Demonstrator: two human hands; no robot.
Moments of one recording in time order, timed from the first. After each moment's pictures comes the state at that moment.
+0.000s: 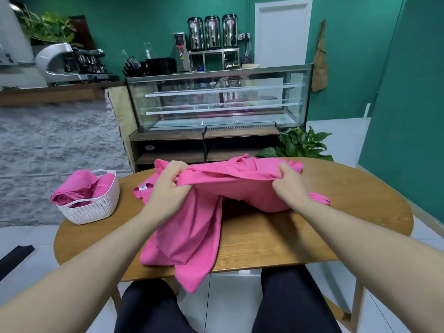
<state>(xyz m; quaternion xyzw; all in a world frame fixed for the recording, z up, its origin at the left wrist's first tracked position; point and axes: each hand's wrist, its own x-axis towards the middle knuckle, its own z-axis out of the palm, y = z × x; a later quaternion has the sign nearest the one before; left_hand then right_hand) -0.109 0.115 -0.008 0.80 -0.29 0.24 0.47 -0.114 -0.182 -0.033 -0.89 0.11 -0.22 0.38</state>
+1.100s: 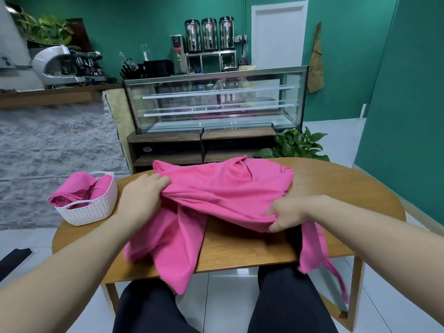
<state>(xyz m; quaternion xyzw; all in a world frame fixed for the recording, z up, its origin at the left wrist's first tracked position) -0.080 0.170 -0.020 0.91 -0.23 0.34 -0.03 -0.154 -0.190 -0.025 -0.97 -0.13 0.19 0.00</state>
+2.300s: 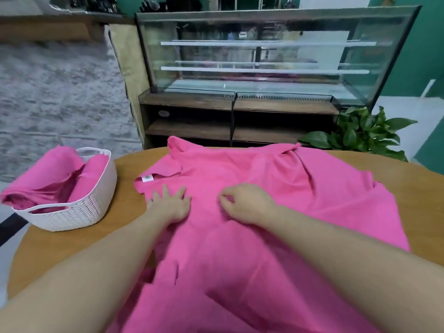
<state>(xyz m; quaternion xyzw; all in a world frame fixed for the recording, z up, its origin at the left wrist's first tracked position) 0.128 0.181 -0.145 0.98 0.08 -0.14 0.07 0.083 -0.031 -0.105 -0.98 -0.17 -0.01 0.13</state>
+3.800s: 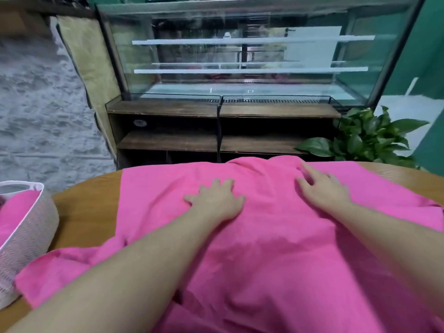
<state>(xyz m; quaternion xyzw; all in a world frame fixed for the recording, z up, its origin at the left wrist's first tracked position) 0.241 0.040 -0.133 0.99 -0.06 -0.09 0.09 0.230 -0.217 -0.150 -0.97 0.17 -0.04 0.18</state>
